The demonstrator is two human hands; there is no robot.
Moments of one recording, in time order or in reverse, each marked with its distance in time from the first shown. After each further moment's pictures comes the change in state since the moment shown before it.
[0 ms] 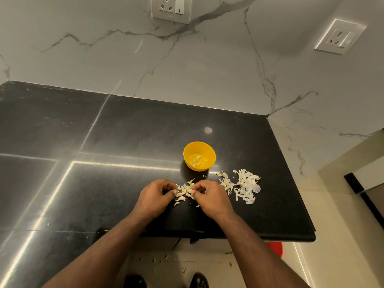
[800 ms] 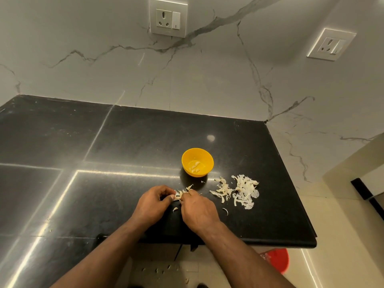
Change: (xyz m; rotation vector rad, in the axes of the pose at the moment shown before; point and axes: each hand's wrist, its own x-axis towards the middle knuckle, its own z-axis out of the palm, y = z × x) left_hand -0.004 0.002 0.002 -0.008 0.022 -0.018; right_hand -0.011 -0.016 0.026 -0.525 -0.077 -0.227
